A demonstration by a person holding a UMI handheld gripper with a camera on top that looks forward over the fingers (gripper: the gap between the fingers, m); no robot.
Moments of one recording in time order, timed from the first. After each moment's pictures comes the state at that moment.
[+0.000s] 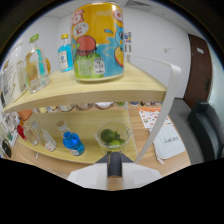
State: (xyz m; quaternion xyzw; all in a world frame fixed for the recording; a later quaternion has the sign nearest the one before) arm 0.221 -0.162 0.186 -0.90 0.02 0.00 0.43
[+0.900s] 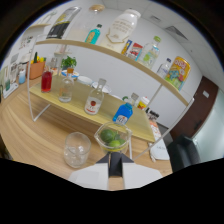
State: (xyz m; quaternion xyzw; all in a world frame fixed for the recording) arm 0.122 -0.254 0.165 -0.87 -0.13 -0.17 0.45
